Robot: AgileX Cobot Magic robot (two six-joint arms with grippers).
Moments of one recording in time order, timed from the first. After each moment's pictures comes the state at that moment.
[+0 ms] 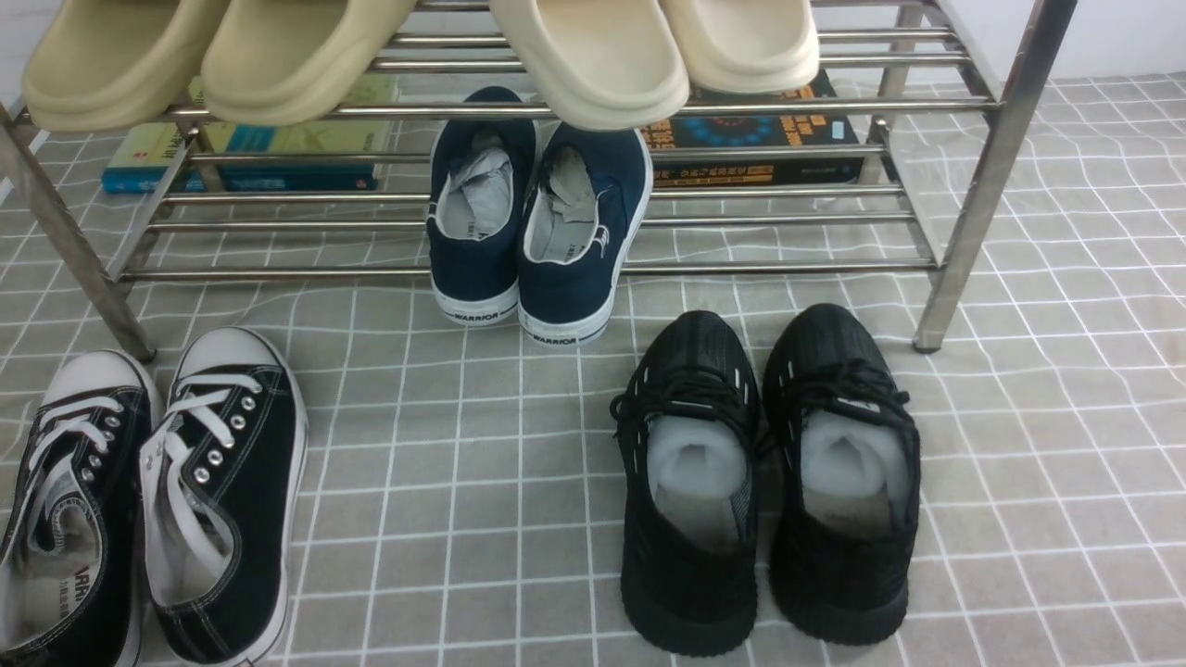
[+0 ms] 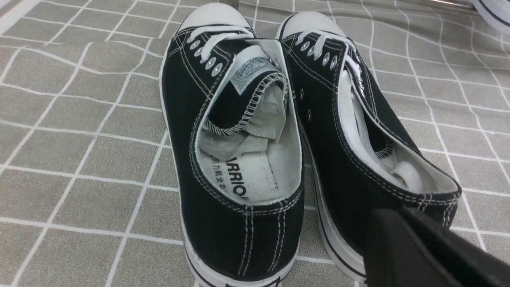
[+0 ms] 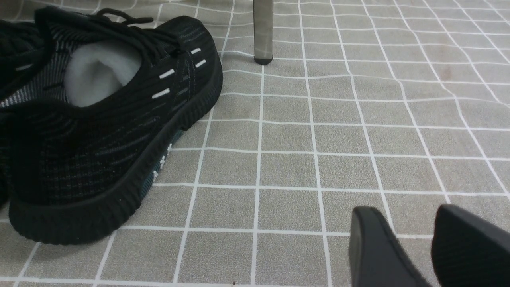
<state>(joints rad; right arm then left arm) 0.05 -0.01 0.01 0.05 0.39 -0.02 0.01 -0.01 0.02 0.07 0.40 -0.20</state>
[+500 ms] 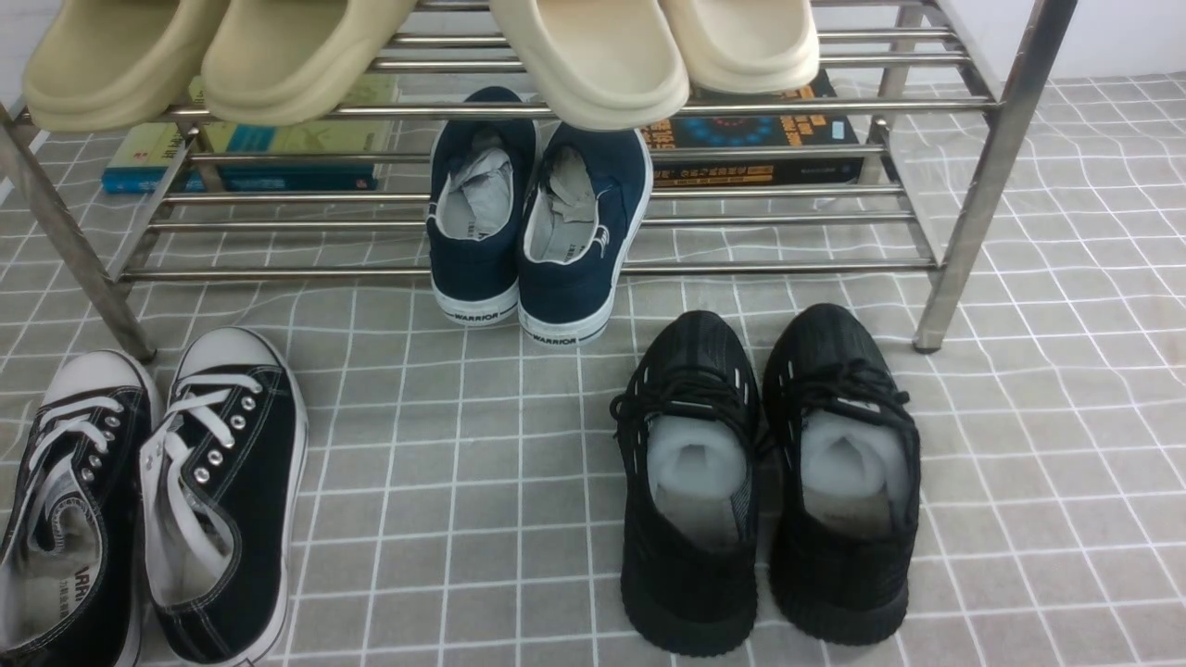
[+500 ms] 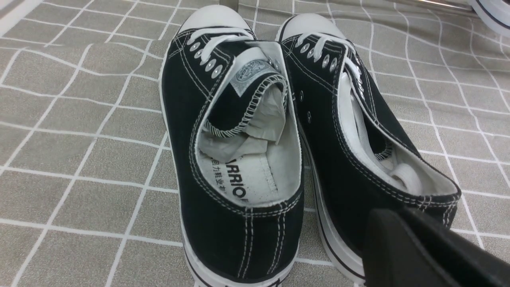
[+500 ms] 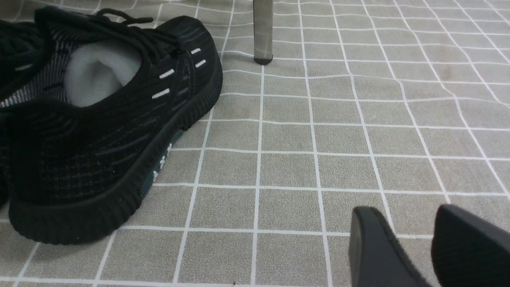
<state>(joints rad) 0.05 -0.01 0.01 0.05 0.39 -0.02 0.01 -0.01 0.02 0.07 0.39 -0.20</state>
